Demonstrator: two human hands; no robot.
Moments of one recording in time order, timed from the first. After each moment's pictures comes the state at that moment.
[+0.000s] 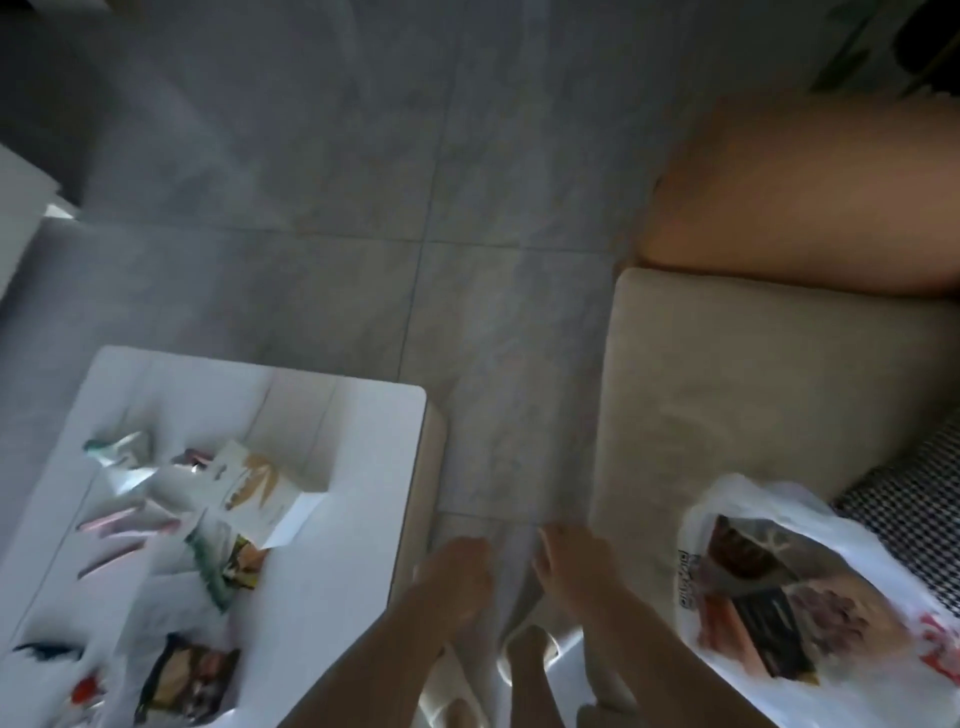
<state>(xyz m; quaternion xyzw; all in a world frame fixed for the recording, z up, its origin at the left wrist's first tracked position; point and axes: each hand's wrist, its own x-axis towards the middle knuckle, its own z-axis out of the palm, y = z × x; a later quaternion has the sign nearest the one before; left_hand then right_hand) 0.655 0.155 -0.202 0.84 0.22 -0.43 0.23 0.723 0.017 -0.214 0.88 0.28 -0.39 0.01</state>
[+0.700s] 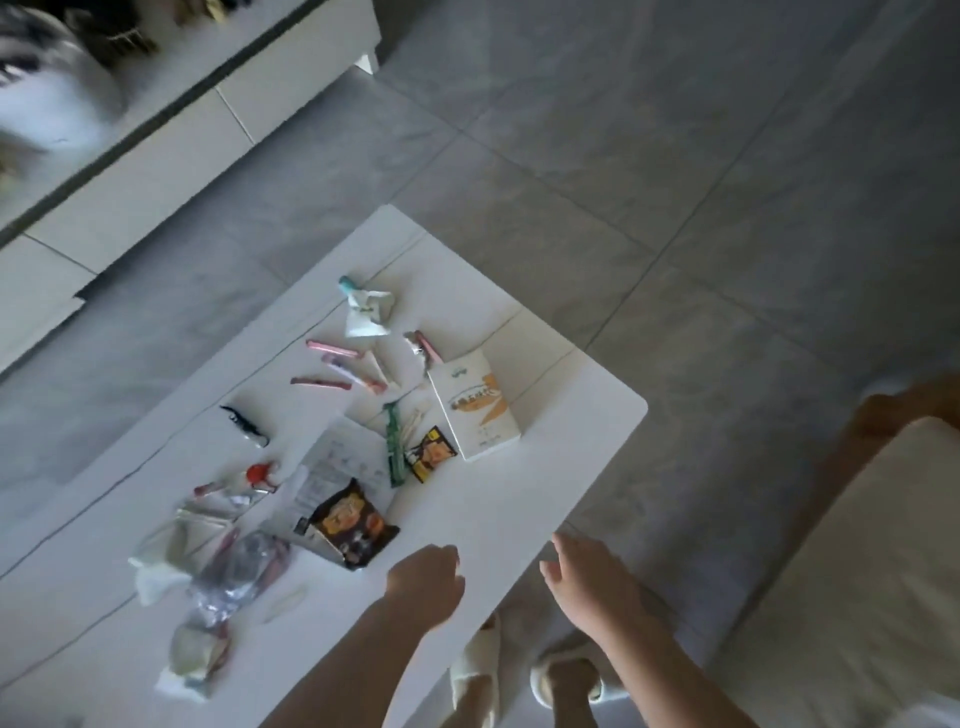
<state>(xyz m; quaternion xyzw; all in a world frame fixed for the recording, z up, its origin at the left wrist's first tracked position) 0.417 0.317 -0.212 0.75 0.45 -0.37 0.32 0.584 0.216 -0.213 0.79 0.47 -0.38 0.10</state>
